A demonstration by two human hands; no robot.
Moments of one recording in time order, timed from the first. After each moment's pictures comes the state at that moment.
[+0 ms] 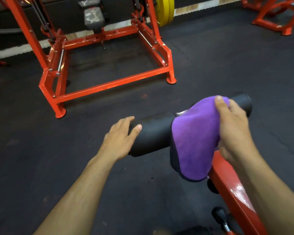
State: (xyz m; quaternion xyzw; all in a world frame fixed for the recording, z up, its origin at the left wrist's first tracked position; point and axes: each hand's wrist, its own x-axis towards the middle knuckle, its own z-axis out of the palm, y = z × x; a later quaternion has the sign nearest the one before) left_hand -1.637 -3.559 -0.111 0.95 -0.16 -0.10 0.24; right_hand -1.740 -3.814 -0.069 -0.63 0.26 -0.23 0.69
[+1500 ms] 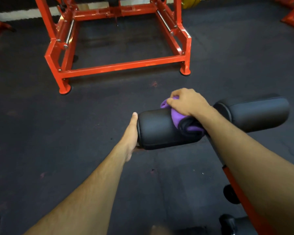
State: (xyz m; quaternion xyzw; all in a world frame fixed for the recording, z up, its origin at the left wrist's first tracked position) left_hand -1.612 -3.555 -0.198 0.69 0.18 -0.27 0.64; right_hand -1.570 -3.765 -0.132 -0.98 0.06 0.06 0.20
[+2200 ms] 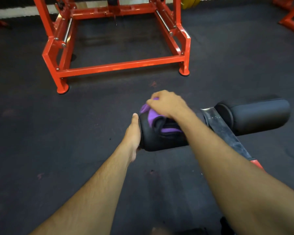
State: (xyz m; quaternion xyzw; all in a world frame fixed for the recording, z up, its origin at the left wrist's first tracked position) left_hand -1.609 -3.567 -0.185 0.66 0.20 -0.25 0.68; right_hand -1.564 -3.700 -0.123 -0.96 0.09 0.07 0.25
